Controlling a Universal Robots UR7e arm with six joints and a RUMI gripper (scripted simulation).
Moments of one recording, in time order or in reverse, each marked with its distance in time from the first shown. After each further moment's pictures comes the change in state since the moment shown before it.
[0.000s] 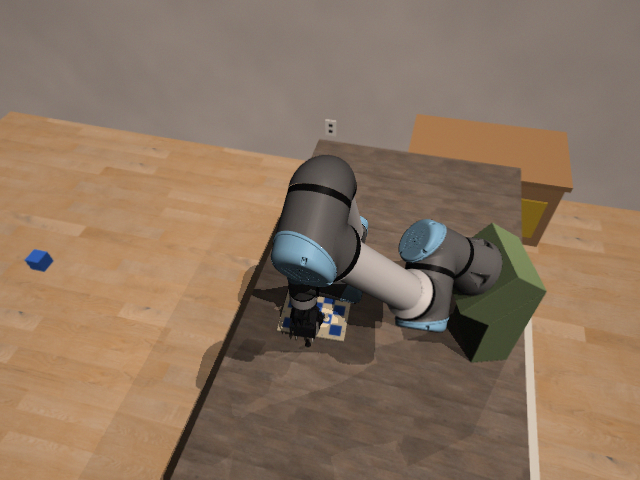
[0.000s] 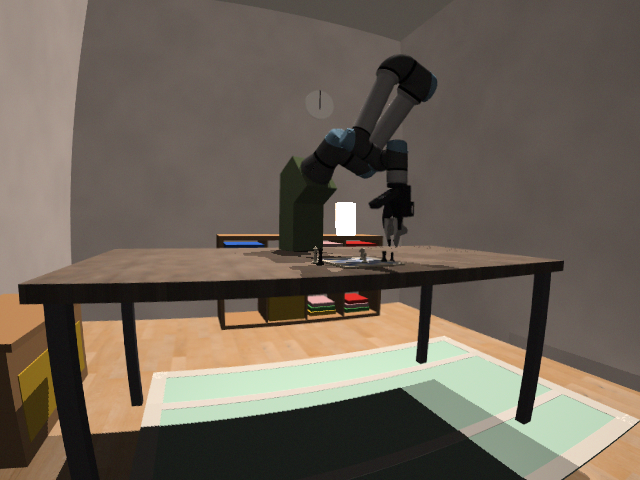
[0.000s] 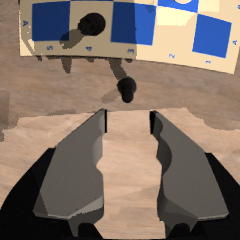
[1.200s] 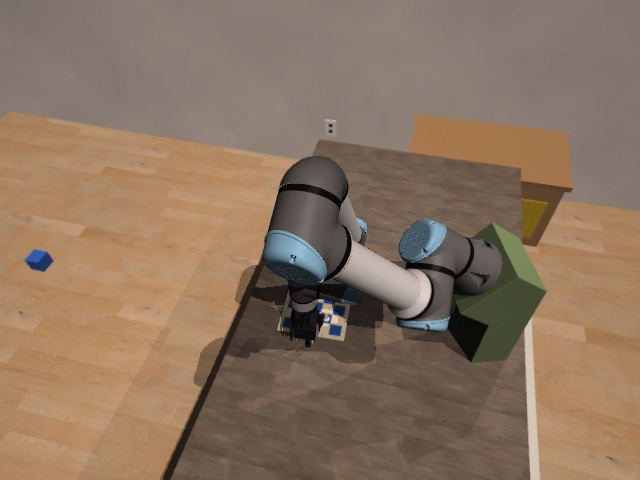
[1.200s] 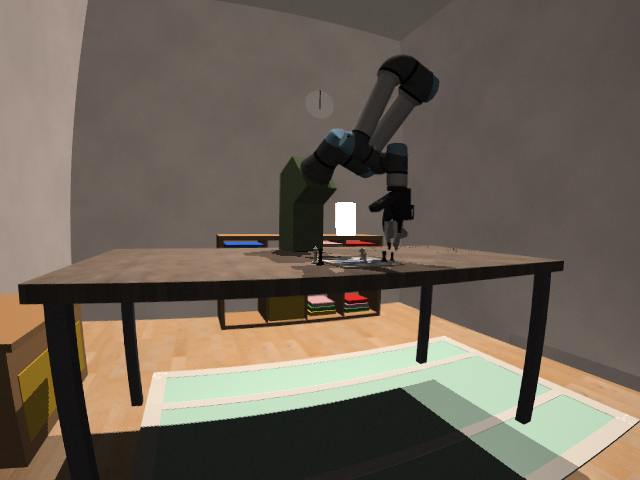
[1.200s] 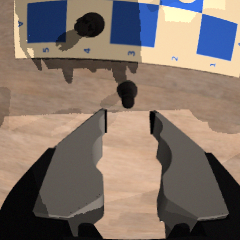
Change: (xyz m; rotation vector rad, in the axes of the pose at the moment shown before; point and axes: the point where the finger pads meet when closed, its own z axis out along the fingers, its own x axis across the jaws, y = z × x) arm 0.000 0.000 0.011 0.001 -0.001 0.000
